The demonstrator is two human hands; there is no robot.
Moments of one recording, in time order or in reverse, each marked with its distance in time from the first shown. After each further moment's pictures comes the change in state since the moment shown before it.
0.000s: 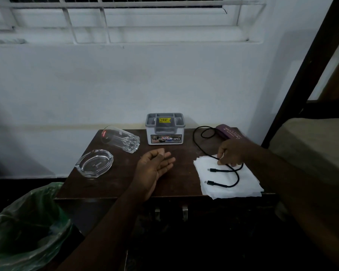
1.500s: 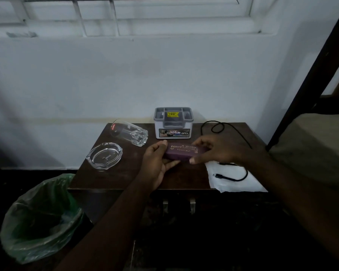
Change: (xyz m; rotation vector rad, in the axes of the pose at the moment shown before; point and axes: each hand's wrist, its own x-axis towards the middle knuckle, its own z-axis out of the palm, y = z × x) left_hand 0.004 0.008 -0.002 -0.046 0.082 -0.075; right_hand -0.033 -0.076 0.031 0.383 -0.024 -0.317
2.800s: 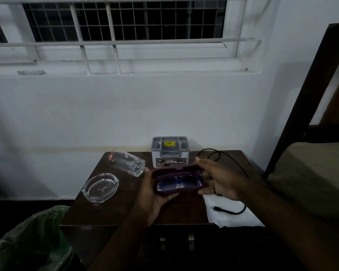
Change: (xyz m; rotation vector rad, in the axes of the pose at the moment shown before) left_hand -0.001 0.003 -0.005 -0.111 -0.086 -0.037; right_hand 0.000 -0.005 -0.003 0.753 0.013 0.216
